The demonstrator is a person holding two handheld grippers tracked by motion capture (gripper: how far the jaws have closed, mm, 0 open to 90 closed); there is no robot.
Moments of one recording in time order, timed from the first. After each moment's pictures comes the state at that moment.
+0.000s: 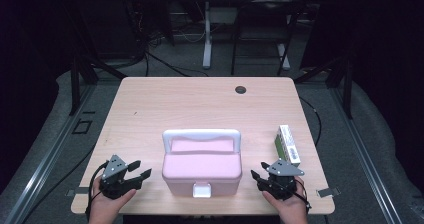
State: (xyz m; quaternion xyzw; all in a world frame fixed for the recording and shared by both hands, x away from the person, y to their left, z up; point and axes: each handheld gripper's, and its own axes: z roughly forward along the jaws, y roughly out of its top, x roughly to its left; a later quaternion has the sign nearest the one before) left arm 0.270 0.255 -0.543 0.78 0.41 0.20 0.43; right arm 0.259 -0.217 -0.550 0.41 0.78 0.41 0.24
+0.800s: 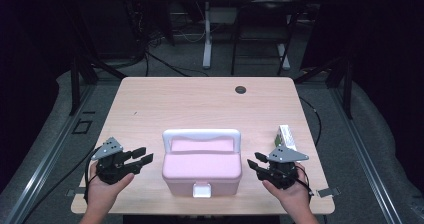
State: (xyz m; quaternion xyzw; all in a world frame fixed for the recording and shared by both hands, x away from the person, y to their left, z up) left arm 0.286 0.246 -0.479 0.77 0.39 0.15 0.49; right arm 0.270 -0.209 -0.494 0.37 0.79 0.44 0.21
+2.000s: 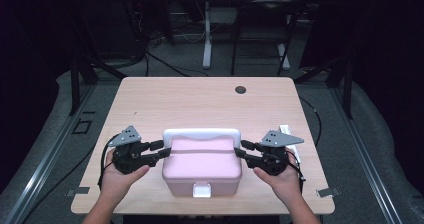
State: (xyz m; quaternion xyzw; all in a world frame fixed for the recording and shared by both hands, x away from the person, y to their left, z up) left arm 0.301 0.202 -0.453 0.79 0.34 0.11 0.50; right arm 0.292 -0.186 -0.461 0.33 0.77 0.51 0.16
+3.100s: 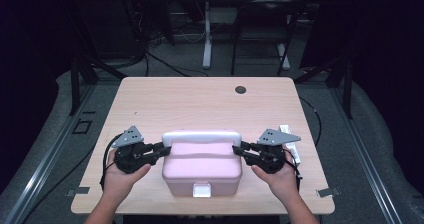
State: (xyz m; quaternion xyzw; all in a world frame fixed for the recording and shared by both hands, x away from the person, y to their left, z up) left arm 0.301 0.199 -0.454 0.79 0.34 0.12 0.50; right arm 0.297 -0.181 -0.461 0.32 0.78 0.52 0.15
